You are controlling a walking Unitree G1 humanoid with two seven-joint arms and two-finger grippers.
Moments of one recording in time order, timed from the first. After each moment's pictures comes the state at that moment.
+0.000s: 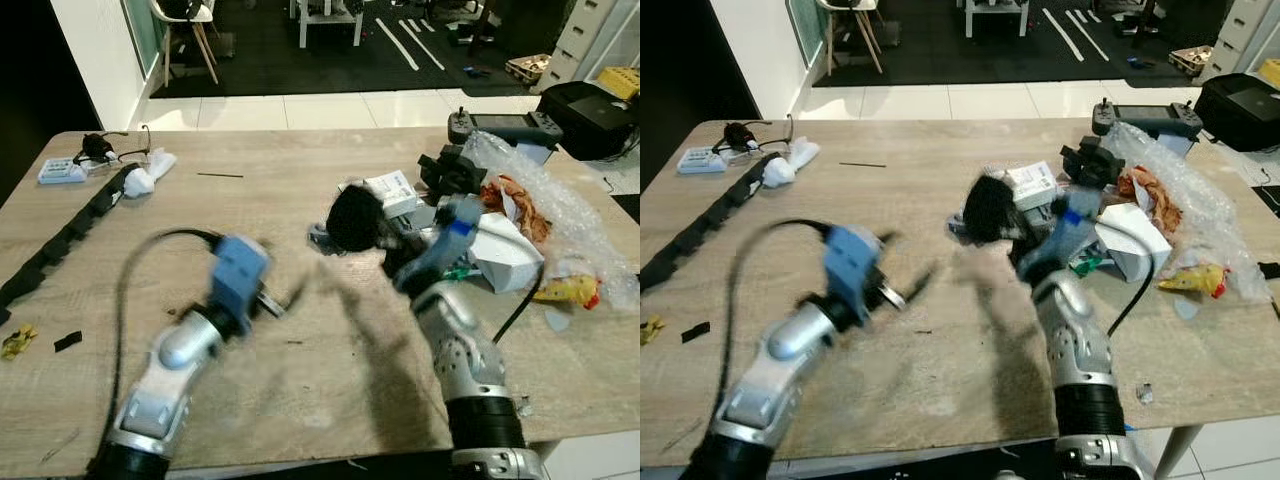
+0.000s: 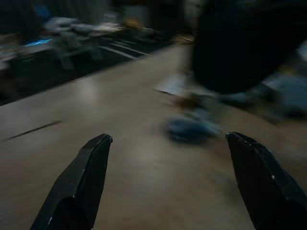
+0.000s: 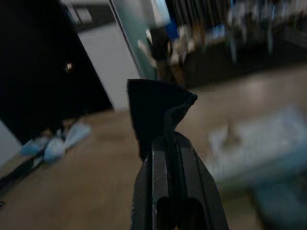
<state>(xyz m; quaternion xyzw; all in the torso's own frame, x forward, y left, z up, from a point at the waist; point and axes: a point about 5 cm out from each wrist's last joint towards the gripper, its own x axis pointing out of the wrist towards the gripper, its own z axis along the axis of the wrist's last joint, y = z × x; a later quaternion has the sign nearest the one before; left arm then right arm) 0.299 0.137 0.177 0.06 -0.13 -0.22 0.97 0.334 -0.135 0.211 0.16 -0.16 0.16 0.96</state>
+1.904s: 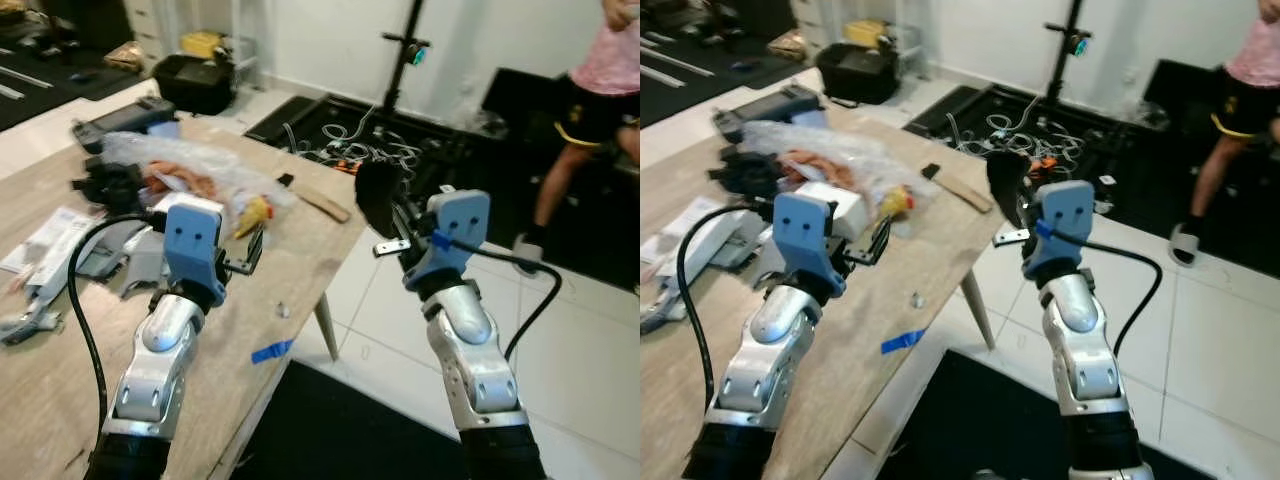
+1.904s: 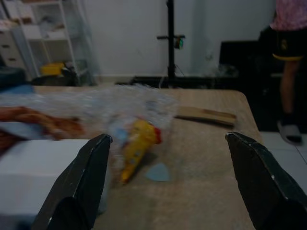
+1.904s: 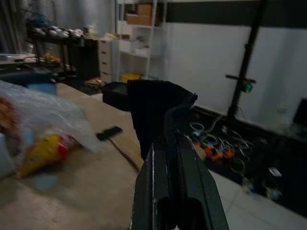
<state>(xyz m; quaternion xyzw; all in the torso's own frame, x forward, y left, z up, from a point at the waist) 0.308 0.153 0.181 0.04 -0.13 -0.10 0.99 0.314 -0.130 0.205 -0.02 -0.18 0.10 0.98</state>
